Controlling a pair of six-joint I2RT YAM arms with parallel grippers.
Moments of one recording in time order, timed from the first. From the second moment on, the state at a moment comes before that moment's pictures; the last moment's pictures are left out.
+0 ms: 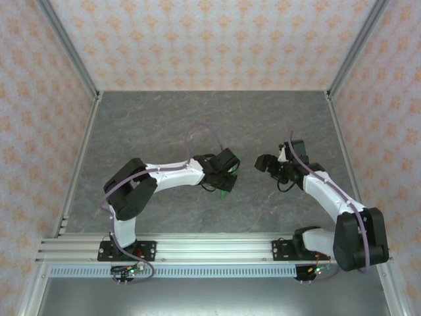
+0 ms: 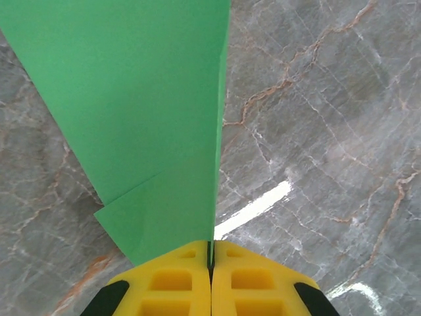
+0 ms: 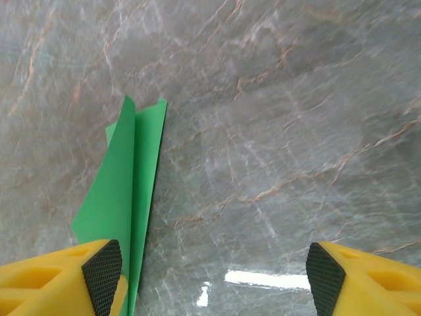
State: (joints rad) left arm -0.86 1.87 1.20 -0.44 0.07 -0.54; right arm 0.20 1.20 0.63 -0.38 -0.35 0.63
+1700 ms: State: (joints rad) left arm -0.71 1.93 0.83 0.43 0.45 -1.05; right arm 0.47 1.62 0.72 0.04 -0.32 0.87
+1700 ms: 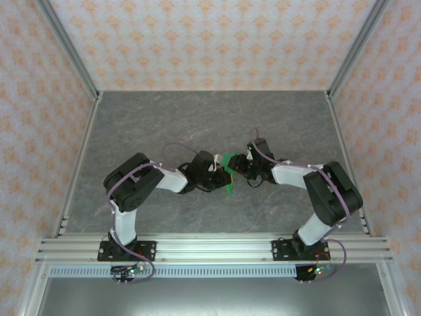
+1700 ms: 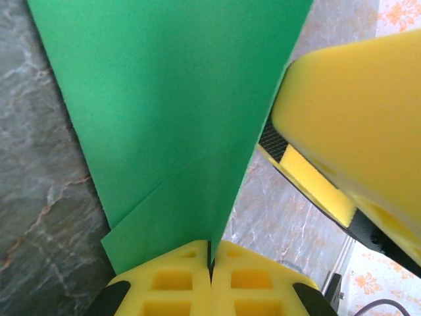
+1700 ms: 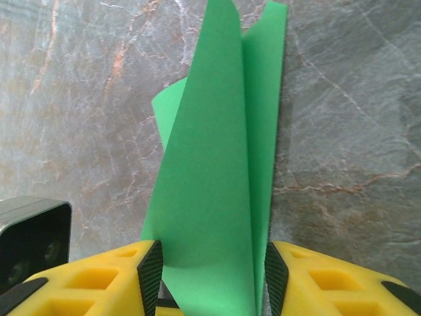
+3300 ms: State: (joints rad) left arm -0.70 1.95 0.82 0.49 0.48 -1.08; right arm 0.46 1.71 0.83 -0.14 -0.30 0.90
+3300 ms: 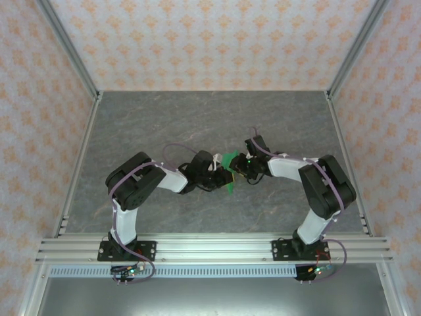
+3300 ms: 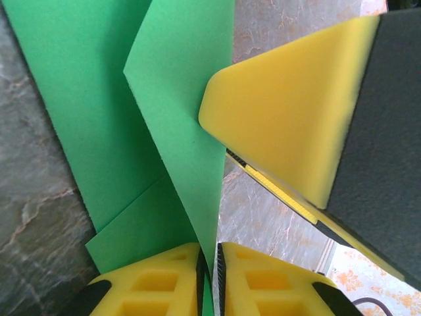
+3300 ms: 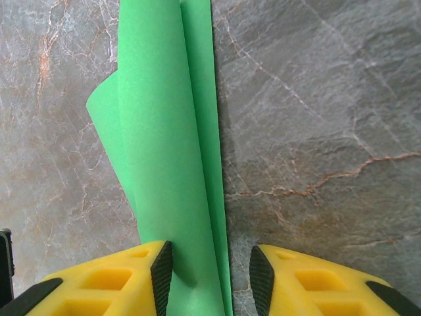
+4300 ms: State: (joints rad) left arm -0.57 1.84 0.81 0.40 0.49 -1.07; right arm 0.46 1.71 0.84 -0.16 -0.30 0.90
